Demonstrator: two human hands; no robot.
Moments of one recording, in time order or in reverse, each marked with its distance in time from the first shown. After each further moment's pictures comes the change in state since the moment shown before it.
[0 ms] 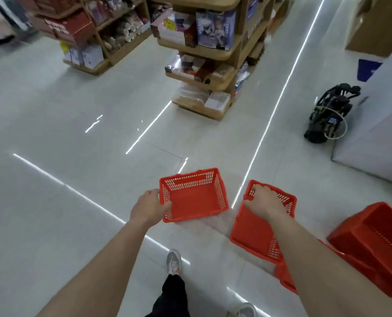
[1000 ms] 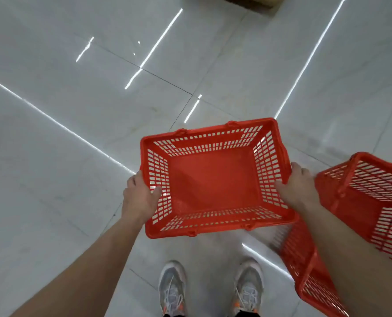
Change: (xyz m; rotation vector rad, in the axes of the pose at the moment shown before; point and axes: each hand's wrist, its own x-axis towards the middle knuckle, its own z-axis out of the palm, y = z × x) left_hand 0.437 -0.226 0.379 -0.056 0.060 -0.324; right_hand 0.494 0.048 0.409 0.108 0.021 0.133
